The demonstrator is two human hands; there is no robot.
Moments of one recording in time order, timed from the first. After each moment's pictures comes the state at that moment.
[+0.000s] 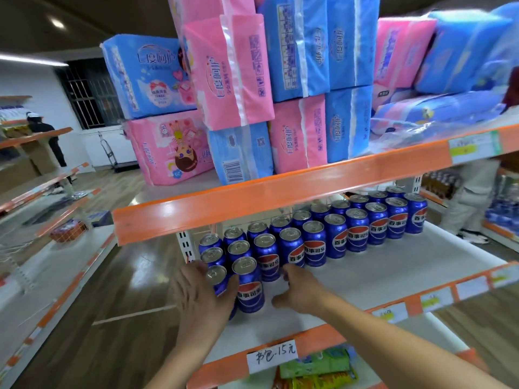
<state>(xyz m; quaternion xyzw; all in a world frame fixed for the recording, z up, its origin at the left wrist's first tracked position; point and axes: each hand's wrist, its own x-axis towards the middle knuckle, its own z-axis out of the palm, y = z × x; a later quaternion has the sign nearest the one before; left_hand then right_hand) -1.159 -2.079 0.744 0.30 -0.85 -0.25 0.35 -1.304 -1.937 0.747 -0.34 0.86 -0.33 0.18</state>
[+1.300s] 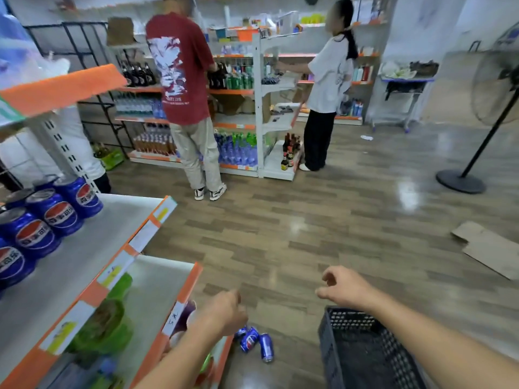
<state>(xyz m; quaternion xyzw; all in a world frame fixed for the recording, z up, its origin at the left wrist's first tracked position) -1.298 -1.628 0.622 -0.23 -0.93 -0.05 -0.29 -1.172 -1.379 0.645 0.30 0.90 -0.29 0.12</state>
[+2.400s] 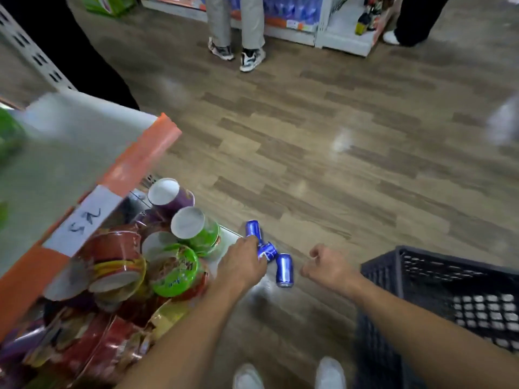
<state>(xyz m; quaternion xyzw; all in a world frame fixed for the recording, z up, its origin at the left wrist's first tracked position) -1.411 -1.577 0.139 -0.11 -0.94 -0.16 -0.27 -1.341 -1.394 0.164 0.27 0.87 -0.29 0.30</state>
